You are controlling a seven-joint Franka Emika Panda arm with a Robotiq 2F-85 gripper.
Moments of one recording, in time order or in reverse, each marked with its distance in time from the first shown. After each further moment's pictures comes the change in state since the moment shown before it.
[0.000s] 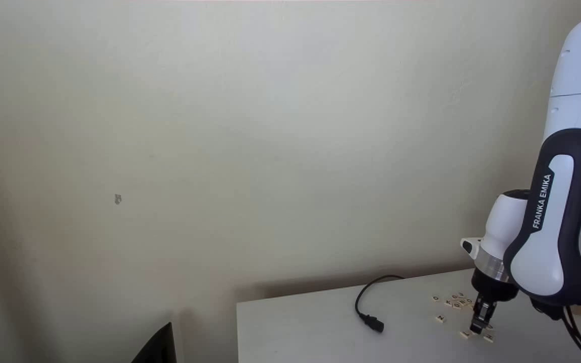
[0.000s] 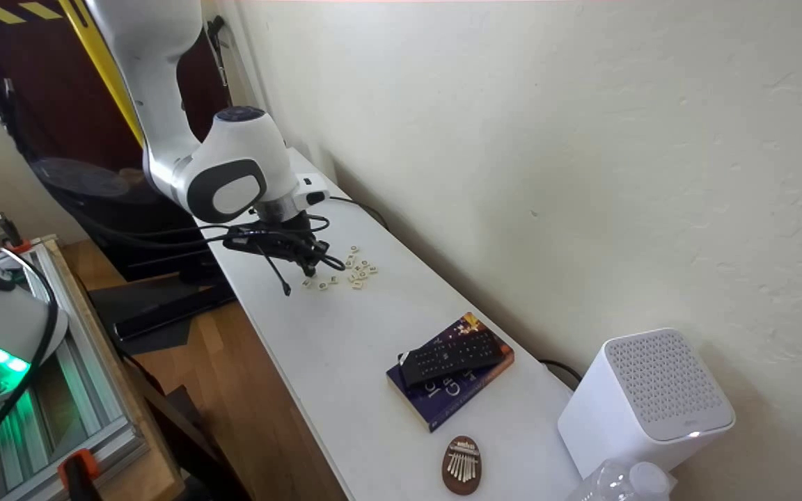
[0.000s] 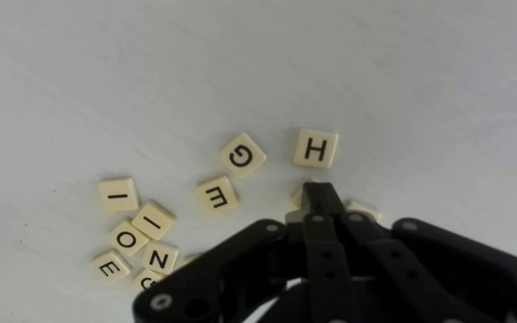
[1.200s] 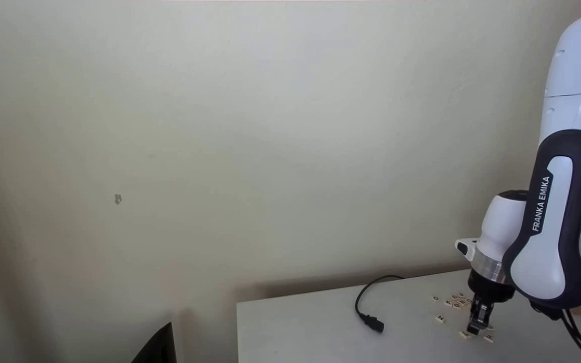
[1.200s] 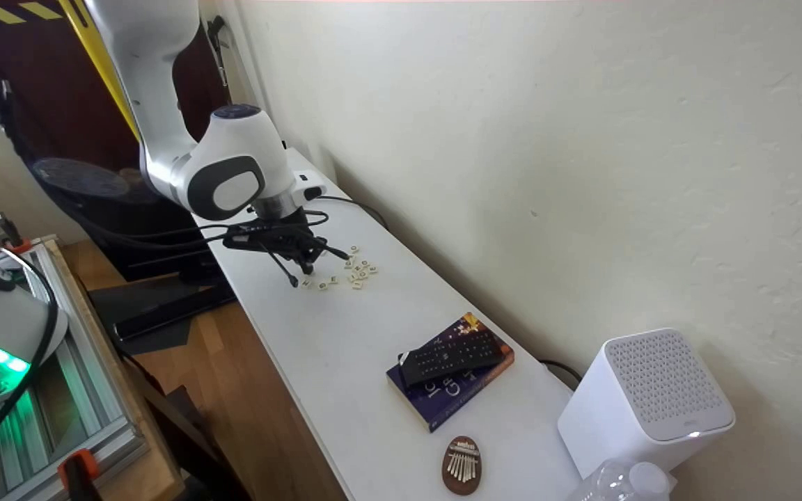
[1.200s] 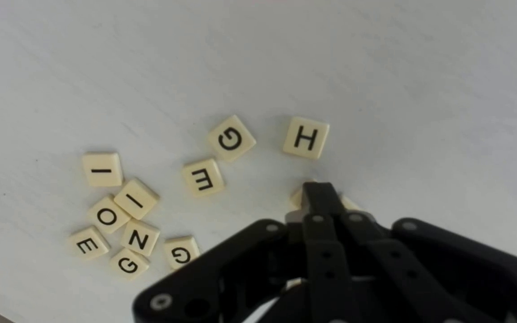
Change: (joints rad) arm 0.048 0.001 -0.022 0.000 -0.017 0.001 -0.032
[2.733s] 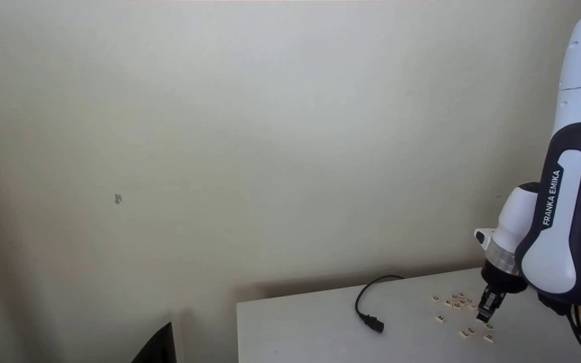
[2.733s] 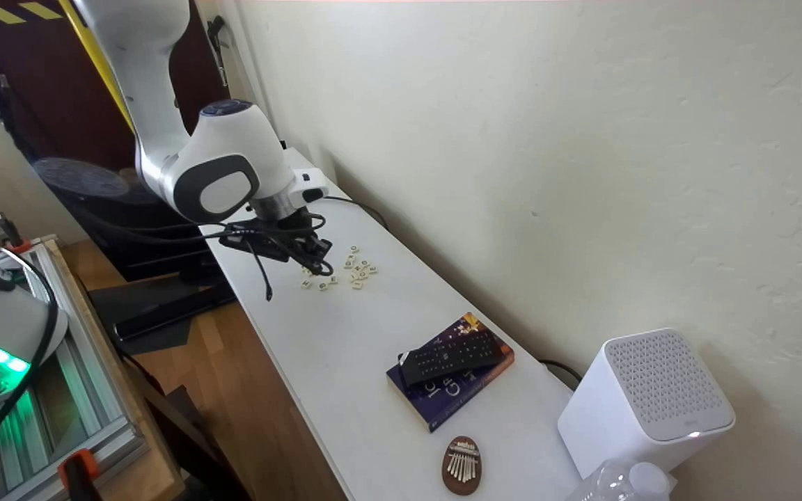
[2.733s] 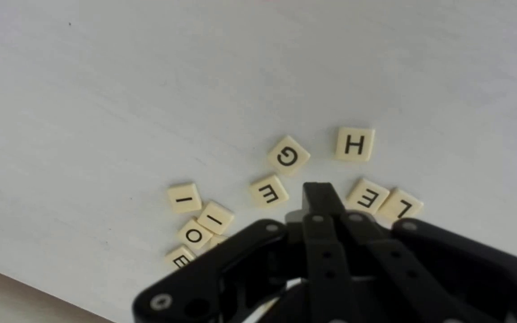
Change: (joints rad) arm 0.004 -0.042 -0.056 -0.053 0.049 0.077 0.122
